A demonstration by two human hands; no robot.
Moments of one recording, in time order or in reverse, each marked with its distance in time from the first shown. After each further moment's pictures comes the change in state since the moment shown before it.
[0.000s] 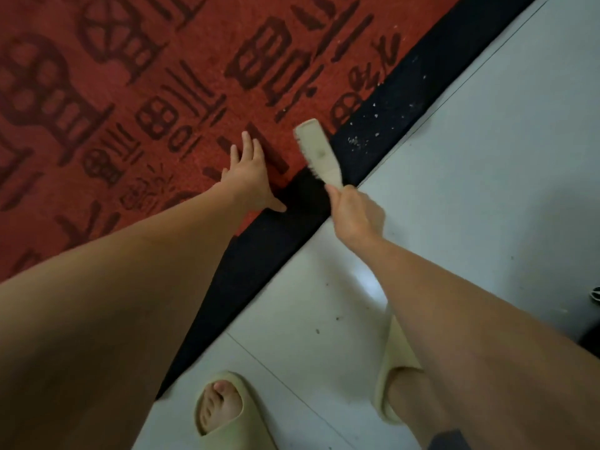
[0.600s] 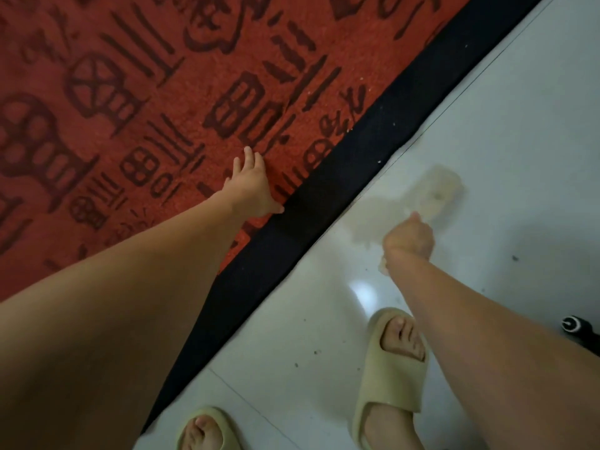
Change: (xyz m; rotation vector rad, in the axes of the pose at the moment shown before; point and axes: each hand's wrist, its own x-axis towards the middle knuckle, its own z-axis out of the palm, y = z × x) left_hand 0.025 0.055 -0.044 0.002 -0.030 0.012; right_hand 0.048 0.061 -0.081 0.244 0.122 0.462
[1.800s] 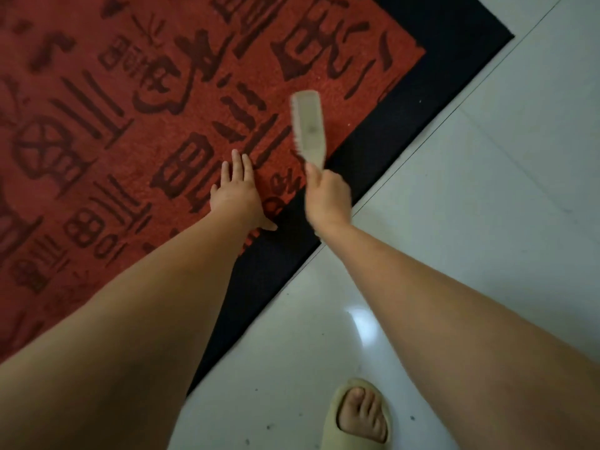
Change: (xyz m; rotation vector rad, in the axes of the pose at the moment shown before) left_hand 0.075 0.088 -0.026 0.221 0.130 -0.100; right_hand 0.046 -0.138 -0.021 0.071 -0.175 -0.591
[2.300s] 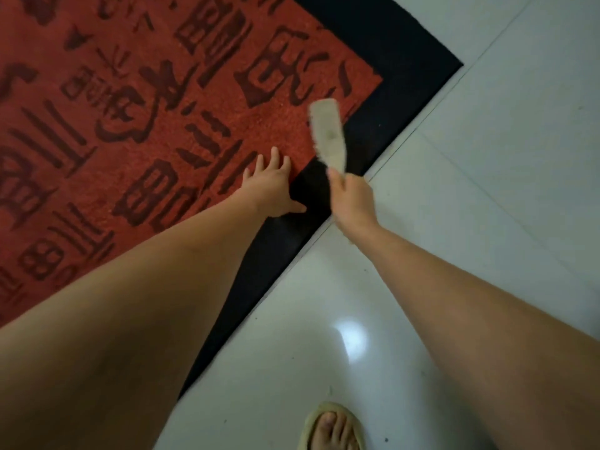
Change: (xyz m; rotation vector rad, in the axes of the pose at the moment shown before) left_hand 0.026 0.092 -0.040 -0.078 0.027 0.278; right_hand 0.048 0.048 -0.066 0.020 0.089 -0.011
